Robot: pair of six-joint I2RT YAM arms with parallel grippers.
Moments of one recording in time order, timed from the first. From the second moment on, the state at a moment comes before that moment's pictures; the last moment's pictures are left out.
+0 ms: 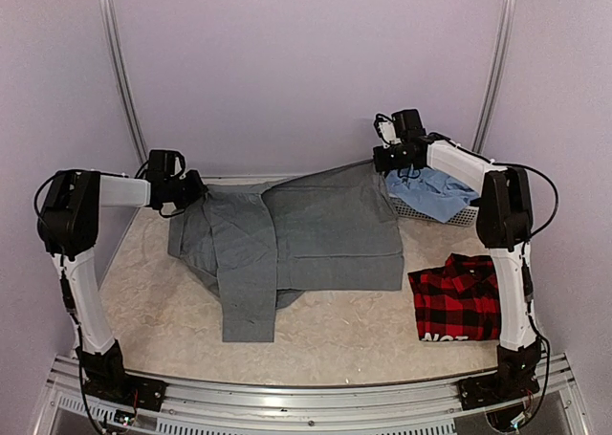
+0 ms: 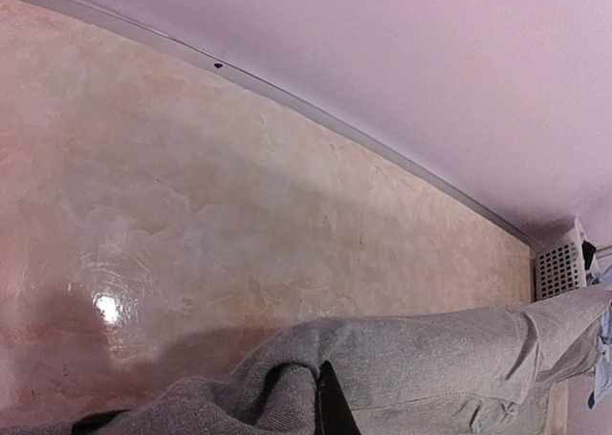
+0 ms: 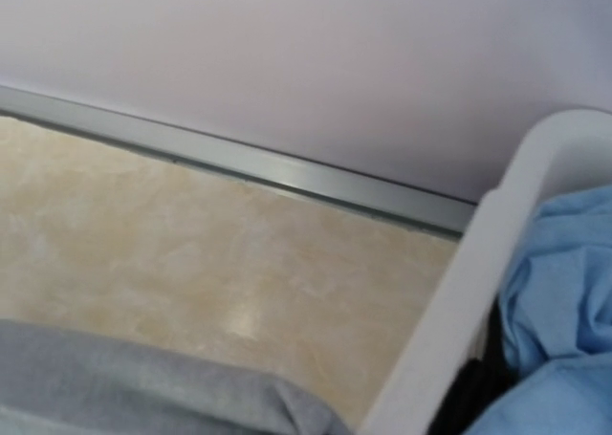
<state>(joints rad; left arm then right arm) -0.11 2.00 1.33 0.11 0.23 -0.59 0.32 2.32 2.13 -0.42 -0.02 0.01</state>
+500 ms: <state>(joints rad) -0.08 2.15 1.57 0.12 0.26 -0.63 0.32 2.47 2.32 -0.41 0.02 -0.01</state>
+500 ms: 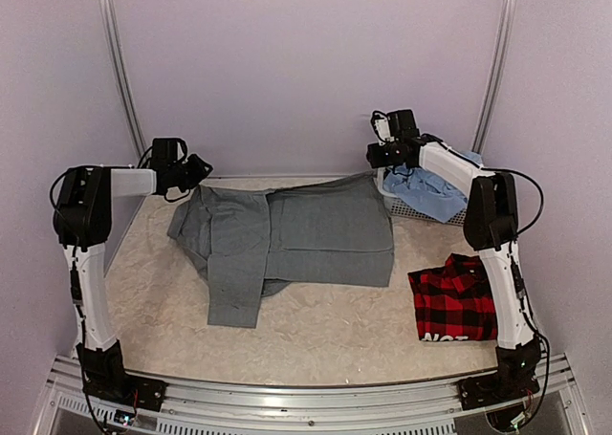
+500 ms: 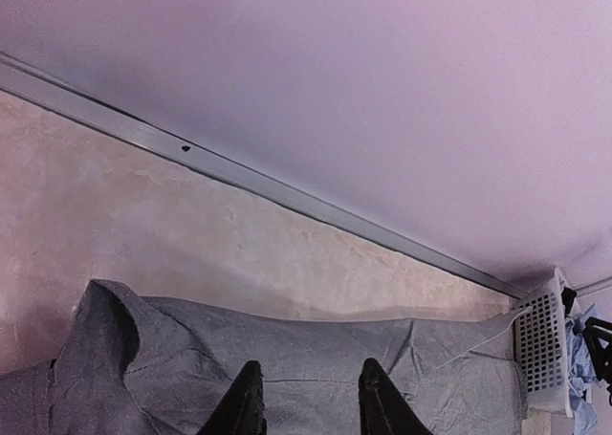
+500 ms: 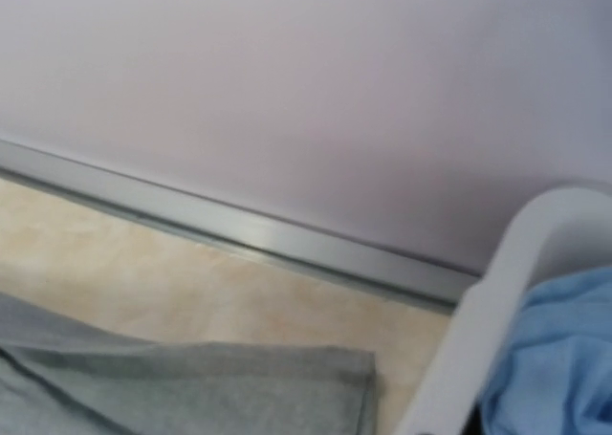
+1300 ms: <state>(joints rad) -0.18 1.61 0.77 0.26 0.37 -0.59 0.62 1.94 1.38 -0.28 -0.07 -0.01</state>
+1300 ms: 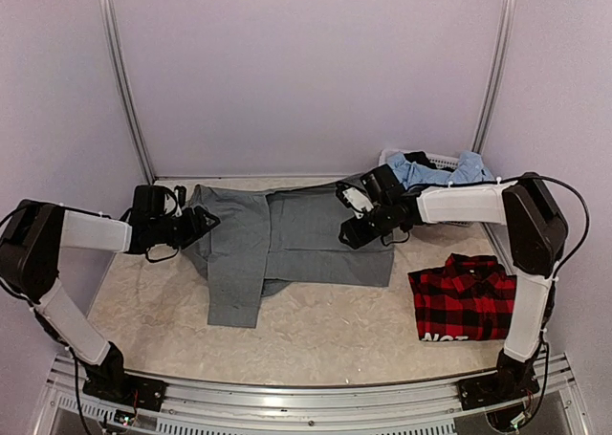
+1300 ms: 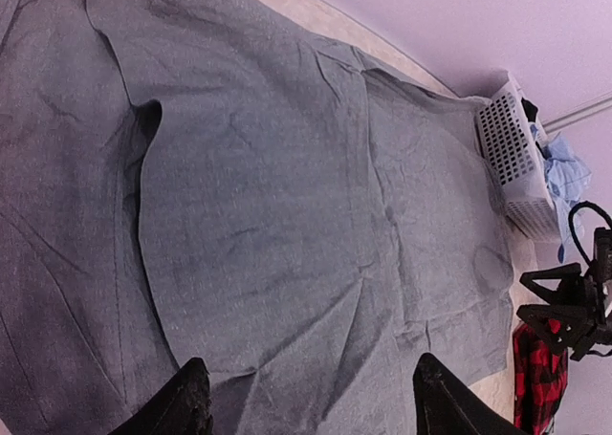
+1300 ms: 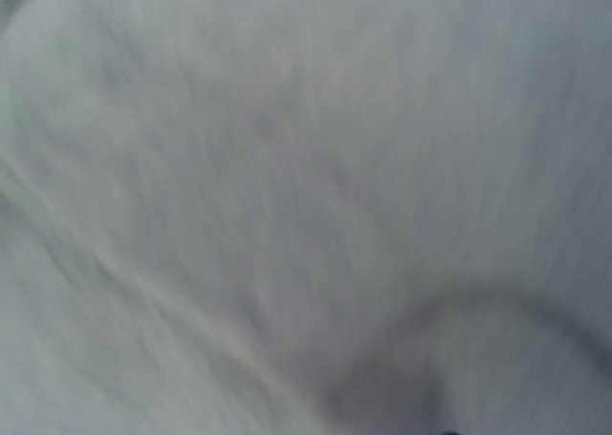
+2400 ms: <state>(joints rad) -0.38 1.25 0.29 0.22 0.25 -0.64 0.62 1.61 0.75 -0.17 -0.01 0.24</state>
